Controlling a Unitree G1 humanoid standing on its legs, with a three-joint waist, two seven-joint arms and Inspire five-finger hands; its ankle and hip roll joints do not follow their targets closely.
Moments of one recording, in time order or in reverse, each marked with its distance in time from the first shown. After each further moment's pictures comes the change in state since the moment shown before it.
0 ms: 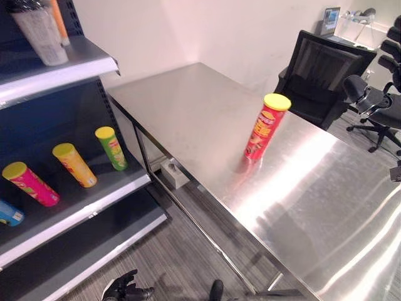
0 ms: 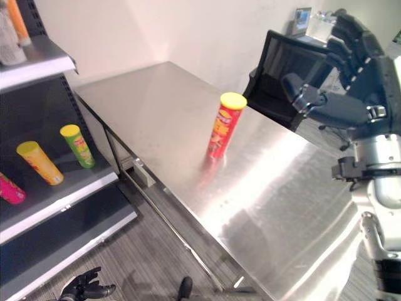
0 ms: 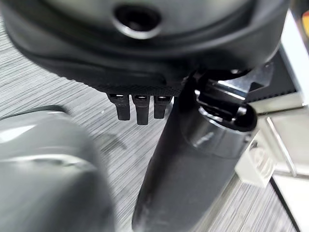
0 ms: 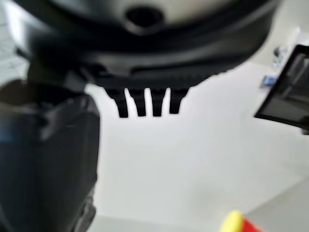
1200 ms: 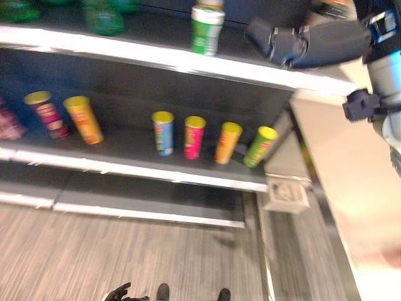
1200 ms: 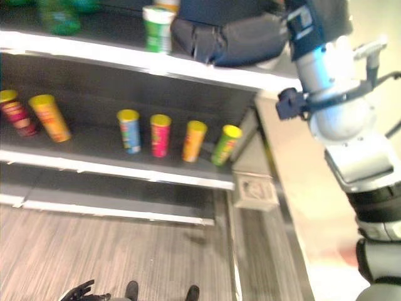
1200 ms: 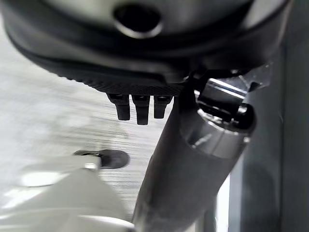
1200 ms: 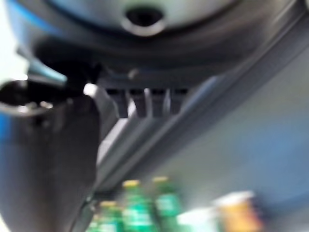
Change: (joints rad) left arm 0.002 -0.009 0.003 0.076 -0.040 -0.012 0.086; right arm -0.479 -0.160 0.365 -0.090 -0.325 -0.034 -0.126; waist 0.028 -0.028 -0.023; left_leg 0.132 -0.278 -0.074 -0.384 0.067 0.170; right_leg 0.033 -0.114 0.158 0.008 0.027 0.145
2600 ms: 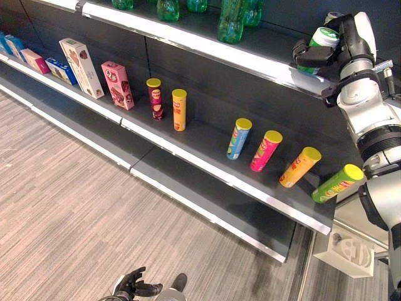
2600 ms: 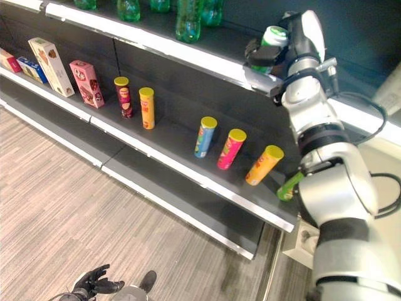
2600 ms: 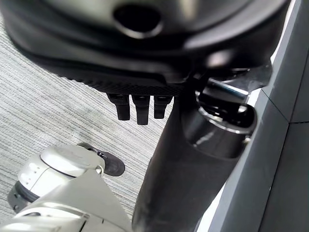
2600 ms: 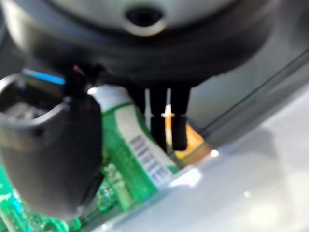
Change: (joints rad) left arm -0.085 -0.011 -0.130 0.023 -0.049 0.001 0.004; right arm -0.777 0.455 0.508 1.279 -0.215 0.223 -0.063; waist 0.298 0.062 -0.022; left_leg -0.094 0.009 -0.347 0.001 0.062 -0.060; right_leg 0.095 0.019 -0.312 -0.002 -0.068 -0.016
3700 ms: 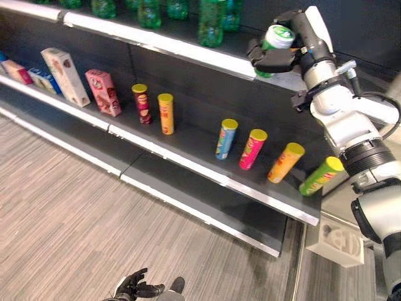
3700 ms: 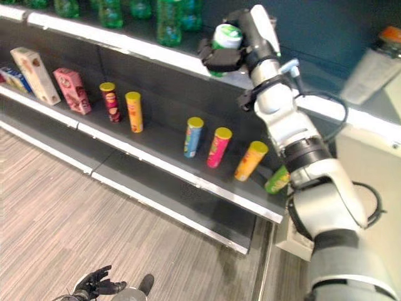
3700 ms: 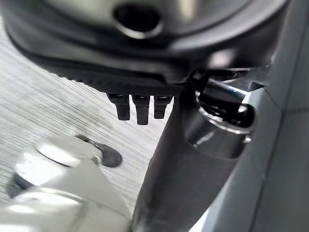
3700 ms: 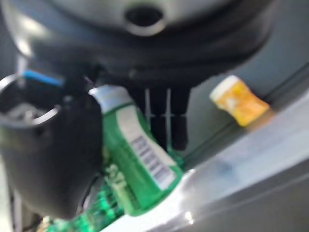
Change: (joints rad) left arm 0.032 -0.016 0.040 0.001 0.000 0.001 -0.019; right arm 0.130 0.018 -0.051 -0.327 0.035 -0.041 0.049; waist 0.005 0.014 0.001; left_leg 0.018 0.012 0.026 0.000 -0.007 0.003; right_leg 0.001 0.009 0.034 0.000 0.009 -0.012
